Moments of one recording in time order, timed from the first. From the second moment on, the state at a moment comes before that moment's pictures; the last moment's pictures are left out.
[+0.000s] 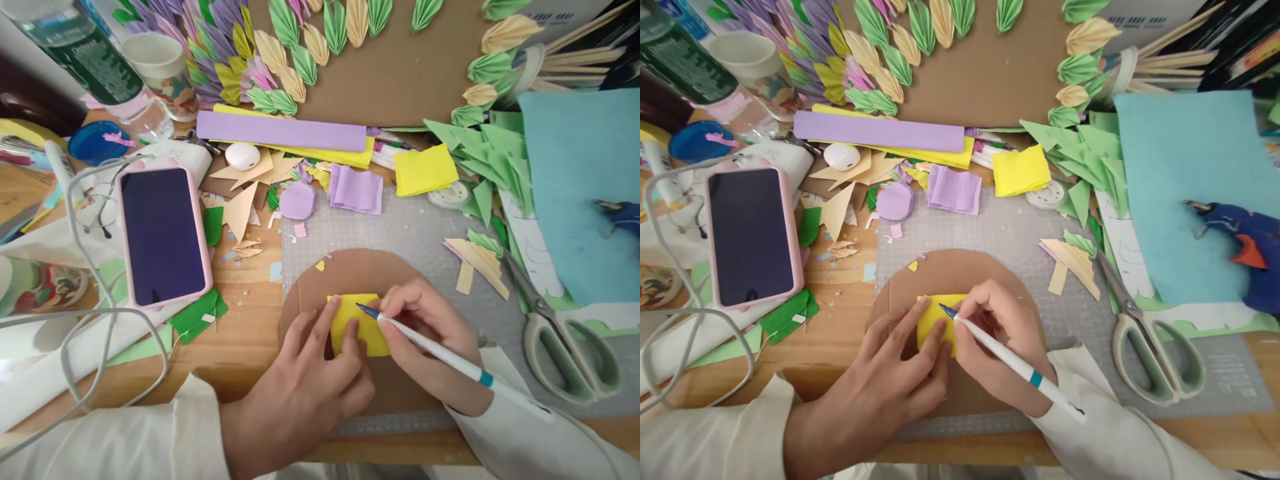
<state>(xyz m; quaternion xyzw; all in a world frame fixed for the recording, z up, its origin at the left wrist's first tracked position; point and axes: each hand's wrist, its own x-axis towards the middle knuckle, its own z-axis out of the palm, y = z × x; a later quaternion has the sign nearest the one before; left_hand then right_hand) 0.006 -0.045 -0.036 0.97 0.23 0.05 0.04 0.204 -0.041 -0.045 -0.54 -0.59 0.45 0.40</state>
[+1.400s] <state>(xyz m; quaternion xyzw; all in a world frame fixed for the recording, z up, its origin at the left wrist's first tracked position) 0.008 -0.048 -0.031 0.97 0.24 0.03 -0.02 0.205 -0.039 -0.048 -0.56 -0.65 0.38 0.34</state>
